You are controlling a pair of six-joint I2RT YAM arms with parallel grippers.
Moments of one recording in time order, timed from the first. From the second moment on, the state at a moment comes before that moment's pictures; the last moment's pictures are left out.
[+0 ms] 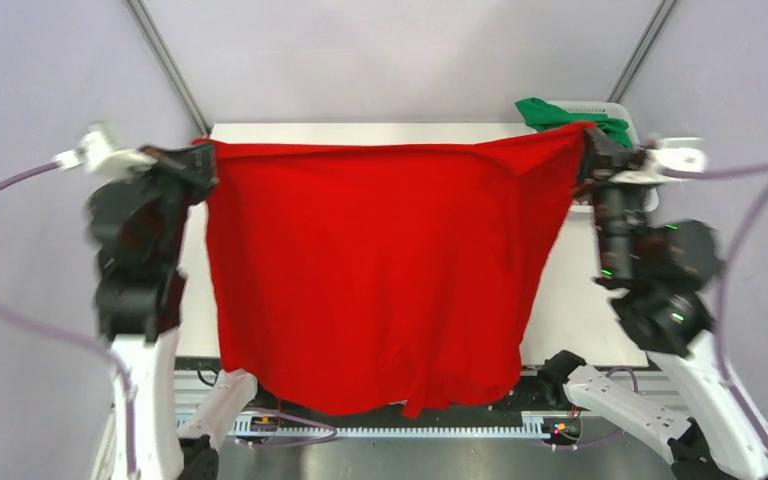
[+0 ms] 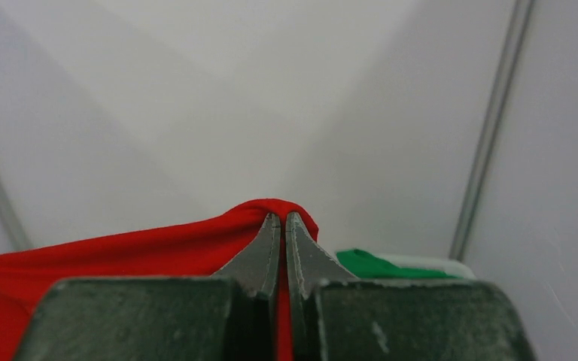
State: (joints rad) left arm -0.02 0.81 1.51 -0.58 -0.08 -0.64; right arm 0.64 0.75 1.31 -0.09 0.54 -0.23
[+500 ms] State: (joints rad) left arm -0.02 1.55 1.04 -0.24 -0.18 -0.65; right arm 0.51 1.30 0.83 0.28 0.84 -0.13
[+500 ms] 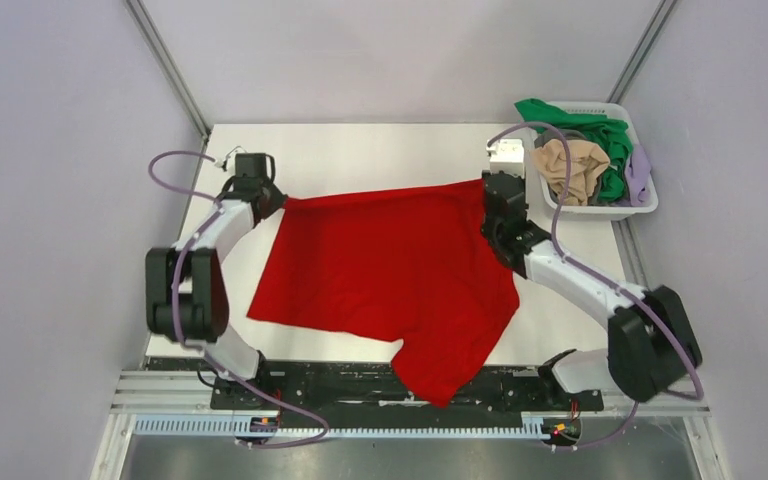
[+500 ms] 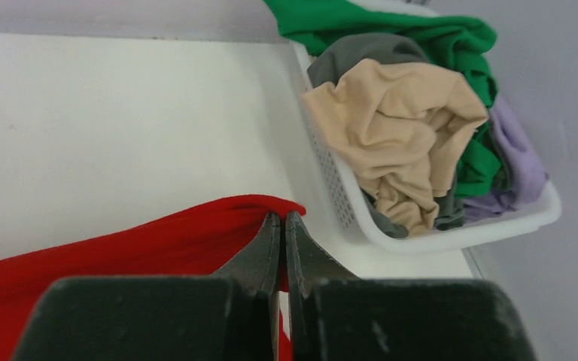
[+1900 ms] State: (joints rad) left arm -0.18 1.76 1.34 -0.35 -0.10 -0.63; right arm 0.26 1.87 1.24 0.13 0.09 0.20
